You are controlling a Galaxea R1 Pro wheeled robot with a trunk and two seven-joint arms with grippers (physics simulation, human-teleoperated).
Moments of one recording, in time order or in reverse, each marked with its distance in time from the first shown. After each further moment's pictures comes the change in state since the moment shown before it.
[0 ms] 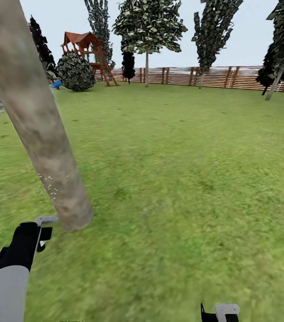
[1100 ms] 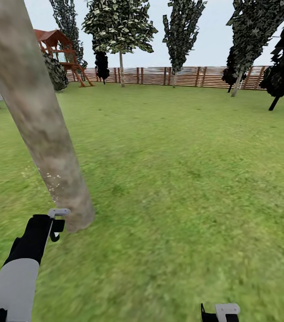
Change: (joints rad) left arm -0.035 -0.039 -0.096 -0.016 0.009 0.018 -0.051; right arm 0.000 -0.001 0.000 0.000 0.000 -0.001 0.000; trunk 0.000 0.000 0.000
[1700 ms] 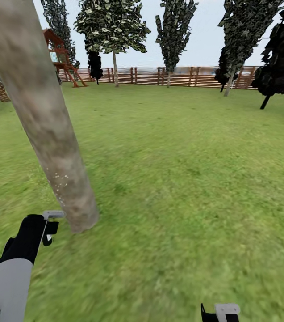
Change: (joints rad) left arm 0.000 0.046 -0.010 0.011 0.002 0.048 0.000; right arm 0.000 0.000 0.000 0.000 0.000 0.000 0.000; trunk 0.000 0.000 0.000
